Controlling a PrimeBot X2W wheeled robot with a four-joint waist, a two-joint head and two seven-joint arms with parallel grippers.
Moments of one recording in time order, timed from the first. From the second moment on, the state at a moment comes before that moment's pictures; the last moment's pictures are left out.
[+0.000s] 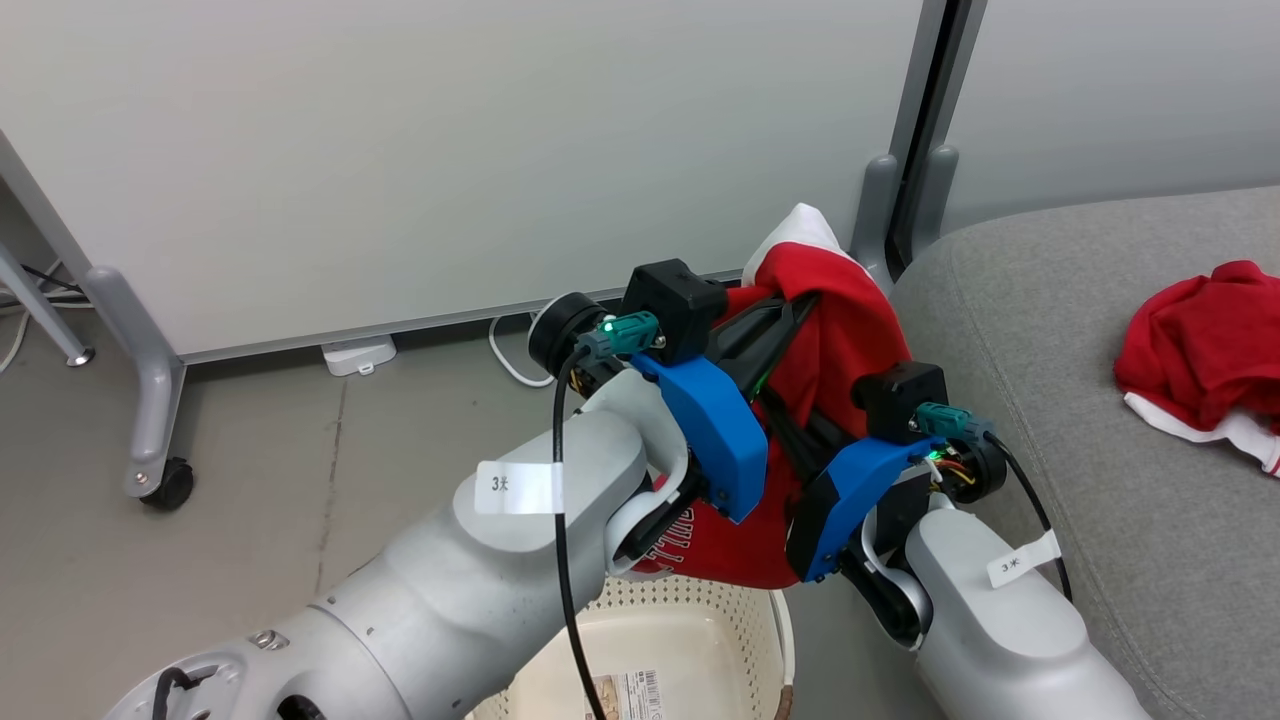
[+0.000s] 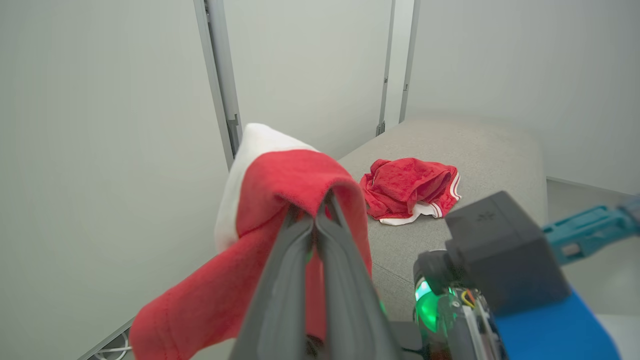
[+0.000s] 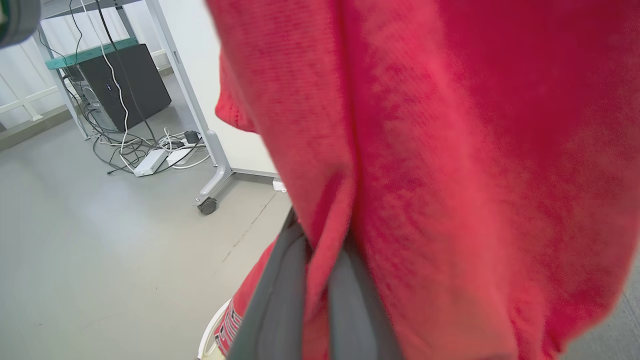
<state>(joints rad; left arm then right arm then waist) -0.97 0.05 -1.27 0.71 -1.05 -0.10 -0.26 -0.60 -0.05 0.46 0.75 0.40 0.13 -0.13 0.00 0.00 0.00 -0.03</state>
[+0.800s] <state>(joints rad) -0.97 0.05 -1.27 0.73 -1.07 -0.10 -0.26 -0.63 -0.05 0.52 0.83 0.46 0.13 -0.16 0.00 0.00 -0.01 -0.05</state>
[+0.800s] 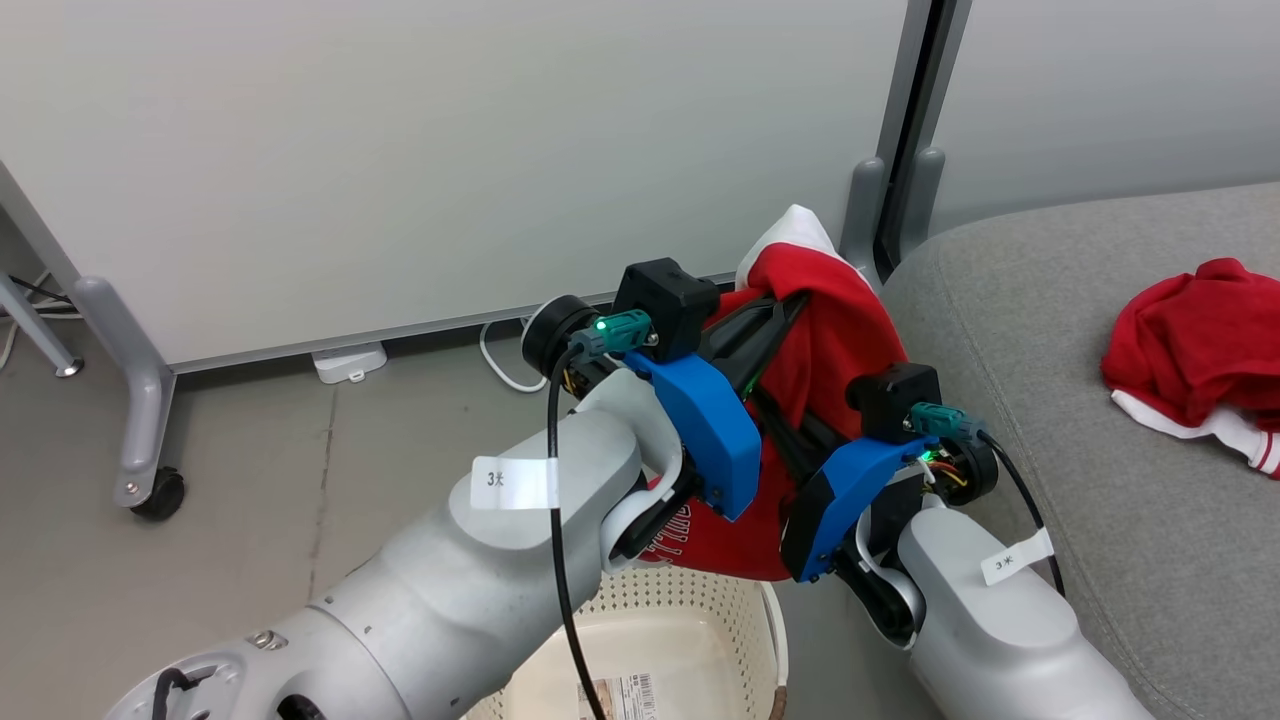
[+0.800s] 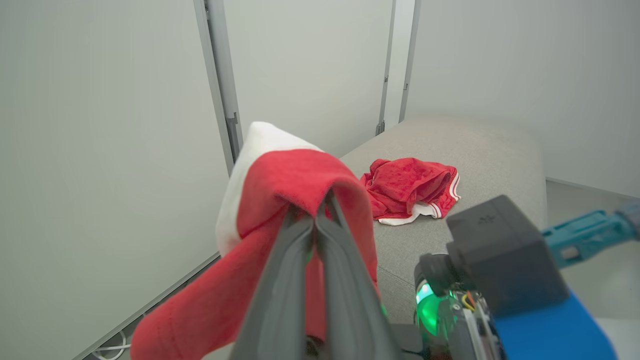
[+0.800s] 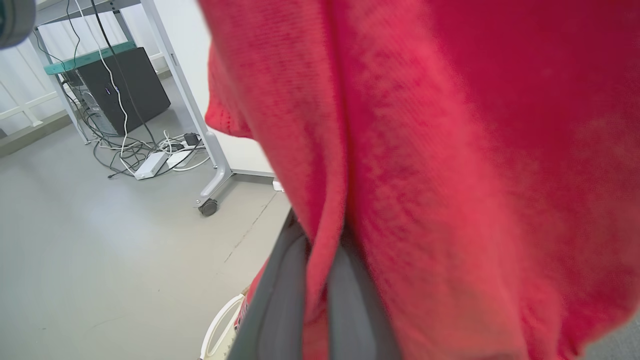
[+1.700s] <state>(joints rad) -0.90 0.06 -1.13 0.71 -0.95 -0.10 -0.26 -0.65 -0.05 0.53 0.86 0.48 0.13 -0.19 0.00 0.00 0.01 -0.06</state>
